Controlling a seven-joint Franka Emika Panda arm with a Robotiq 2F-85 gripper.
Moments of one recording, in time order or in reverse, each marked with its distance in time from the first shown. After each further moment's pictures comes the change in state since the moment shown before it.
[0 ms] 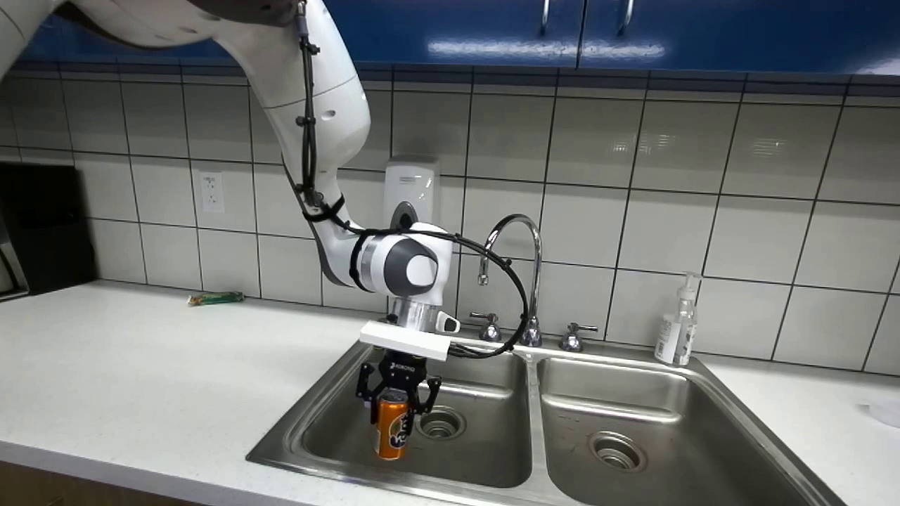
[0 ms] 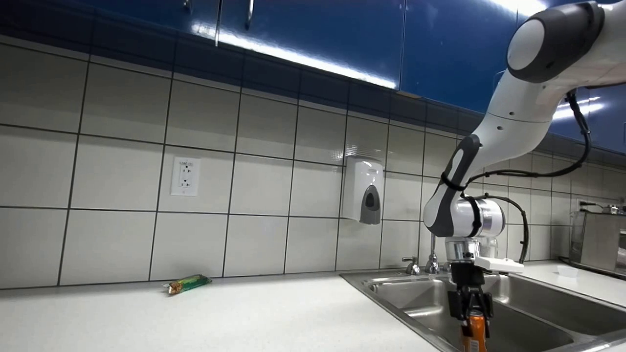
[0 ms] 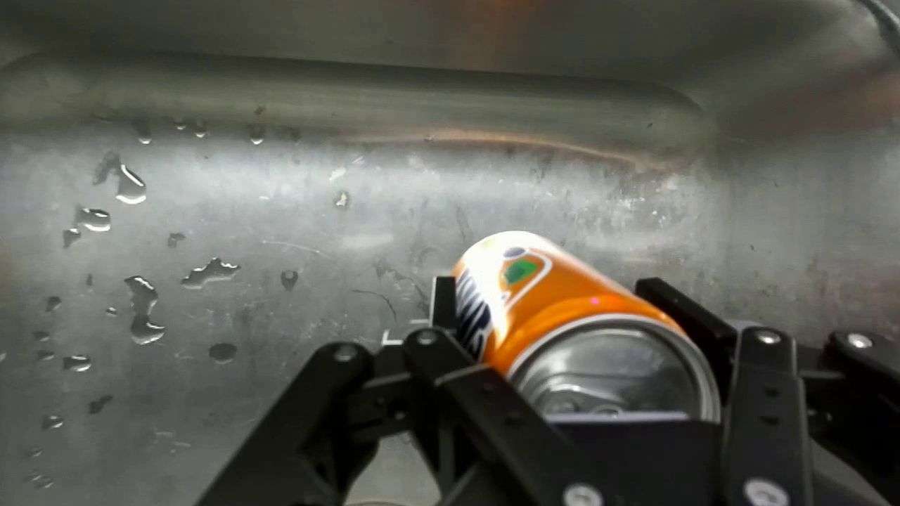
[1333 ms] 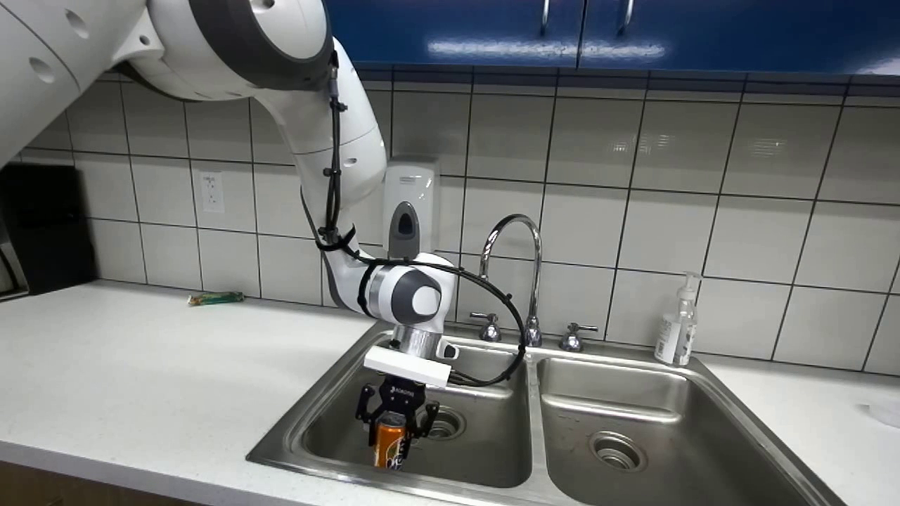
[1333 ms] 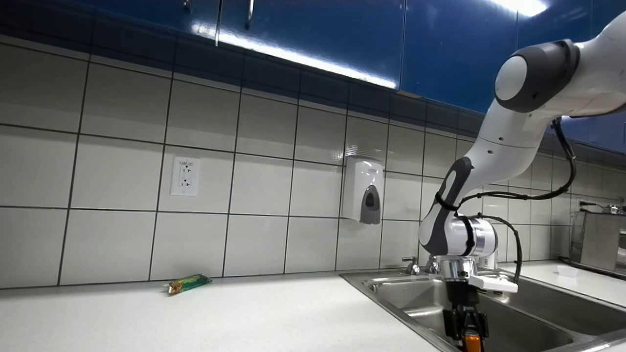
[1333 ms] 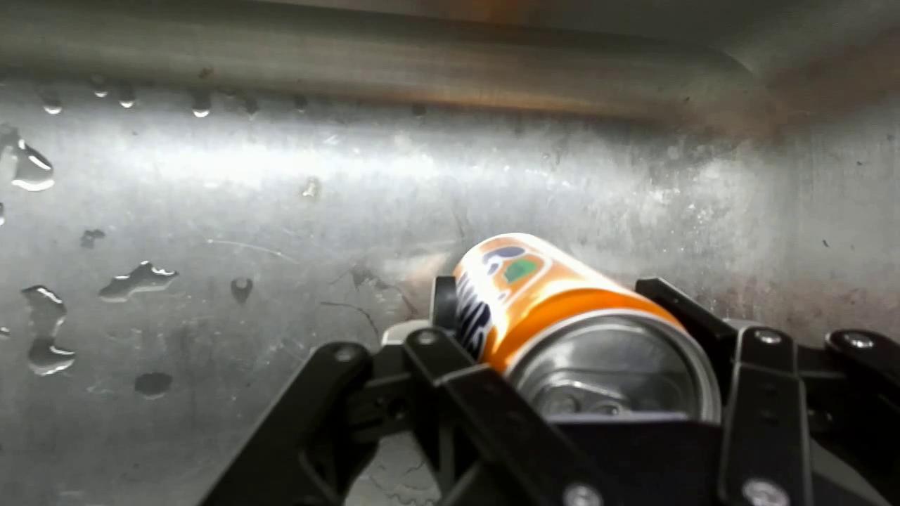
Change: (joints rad) arm -0.046 0.152 0.052 0.109 0.000 -0.012 0.000
